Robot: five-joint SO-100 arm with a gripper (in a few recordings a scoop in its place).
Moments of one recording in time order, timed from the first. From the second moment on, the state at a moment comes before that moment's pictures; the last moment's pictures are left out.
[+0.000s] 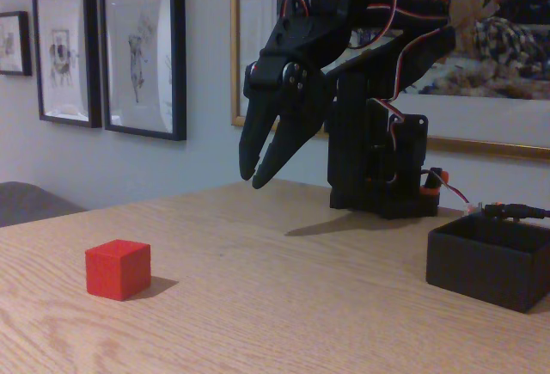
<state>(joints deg) -0.3 159.2 162.9 57.7 -1.3</state>
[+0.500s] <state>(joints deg) 1.4 157.2 161.2 59.1 -1.3</state>
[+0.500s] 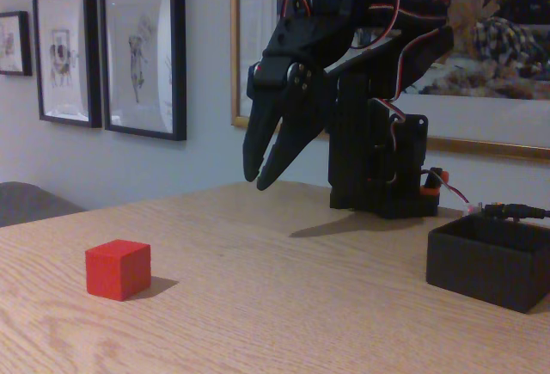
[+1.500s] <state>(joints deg) 2.7 85.1 97.9 64.0 14.6</state>
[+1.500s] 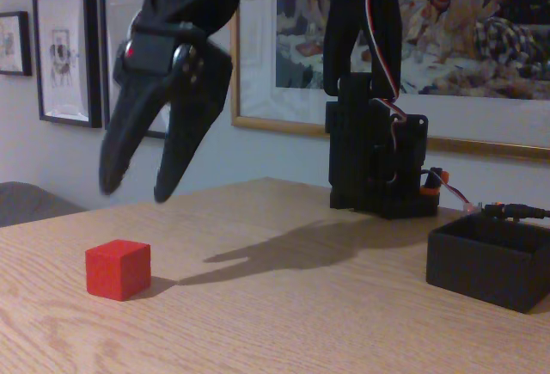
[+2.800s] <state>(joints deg) 4.2 66.5 83.1 67.4 17.4</state>
